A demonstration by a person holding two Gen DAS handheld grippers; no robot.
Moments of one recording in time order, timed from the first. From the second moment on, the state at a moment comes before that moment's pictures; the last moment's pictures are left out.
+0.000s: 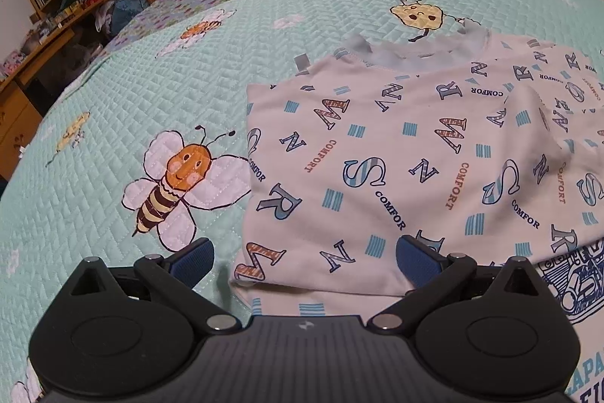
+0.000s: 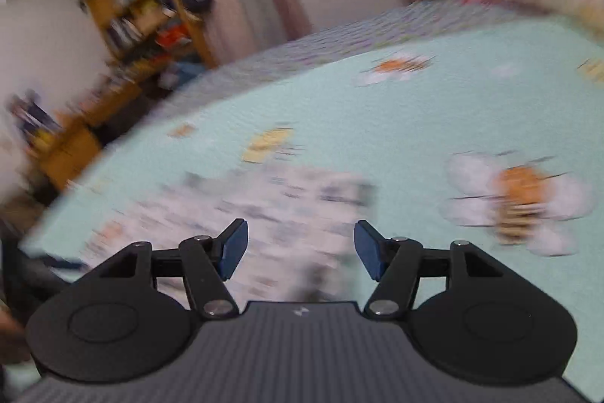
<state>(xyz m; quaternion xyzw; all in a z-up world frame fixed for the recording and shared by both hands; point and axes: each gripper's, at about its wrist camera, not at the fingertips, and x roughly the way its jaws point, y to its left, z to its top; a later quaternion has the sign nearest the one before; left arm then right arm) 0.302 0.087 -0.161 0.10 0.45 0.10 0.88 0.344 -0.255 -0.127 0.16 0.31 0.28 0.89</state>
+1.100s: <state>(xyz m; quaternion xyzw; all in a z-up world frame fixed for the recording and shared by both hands) 0.298 0.079 -0.162 0.12 0.44 0.12 0.88 0.421 -0.257 -0.156 0.20 0.37 0.26 0.87</state>
